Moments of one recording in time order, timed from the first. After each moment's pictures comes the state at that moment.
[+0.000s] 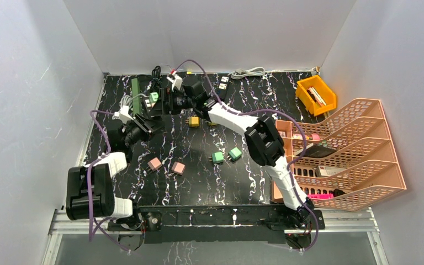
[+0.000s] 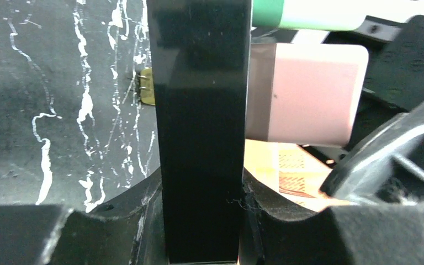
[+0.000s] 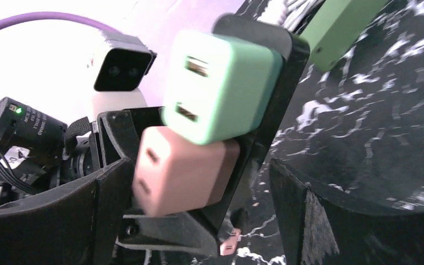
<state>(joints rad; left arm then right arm) 0.12 1.39 0.47 0.64 0.71 -1.00 0.81 2.40 2.04 0.13 -0.66 0.79</state>
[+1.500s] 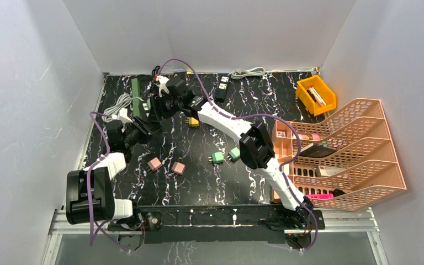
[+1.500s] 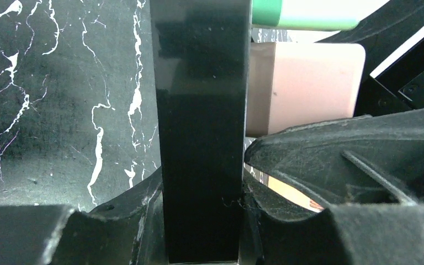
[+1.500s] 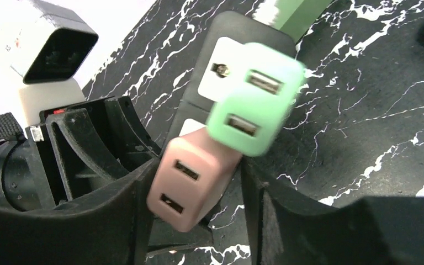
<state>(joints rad) 0.12 1.33 0.47 0.45 0.61 -0.87 0.89 2.47 2.35 -0.36 -0.40 0.39</state>
